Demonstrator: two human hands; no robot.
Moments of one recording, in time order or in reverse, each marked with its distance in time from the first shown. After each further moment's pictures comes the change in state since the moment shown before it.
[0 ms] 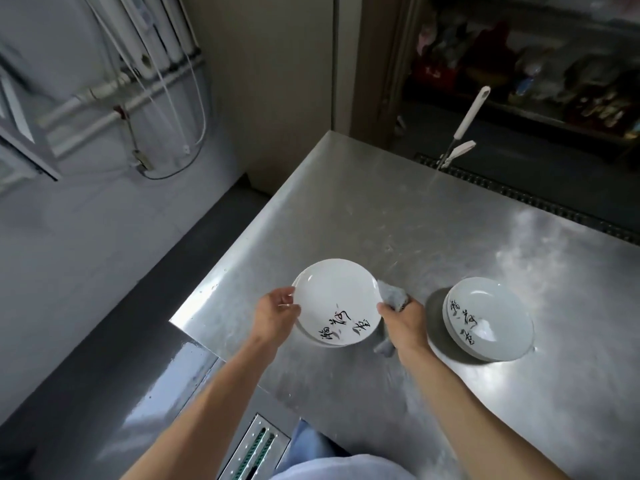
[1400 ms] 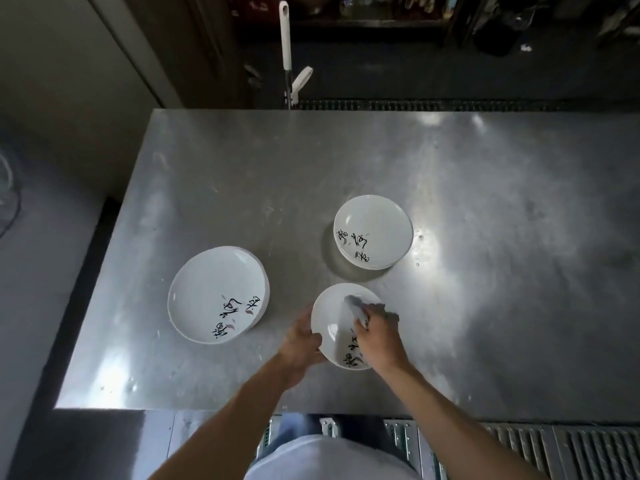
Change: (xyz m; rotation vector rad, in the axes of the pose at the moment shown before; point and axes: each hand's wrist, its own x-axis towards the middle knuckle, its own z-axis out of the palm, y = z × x) left_hand -0.065 -0.088 0.169 -0.119 -0.796 -0.369; right_hand -0.057 0.149 -0.097 -0.485 0.143 -0.013
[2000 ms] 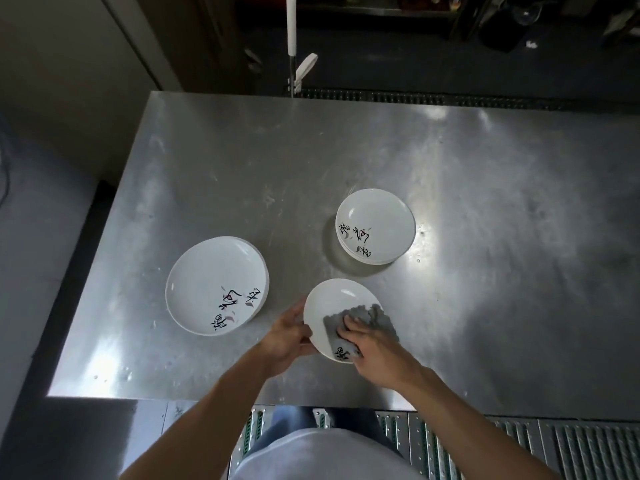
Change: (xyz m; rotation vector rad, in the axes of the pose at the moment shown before) left_hand -0.003 0.018 -0.020 0.081 -0.129 -0.012; right_hand -0.008 0.027 -0.001 -0.489 -0.370 -0.573
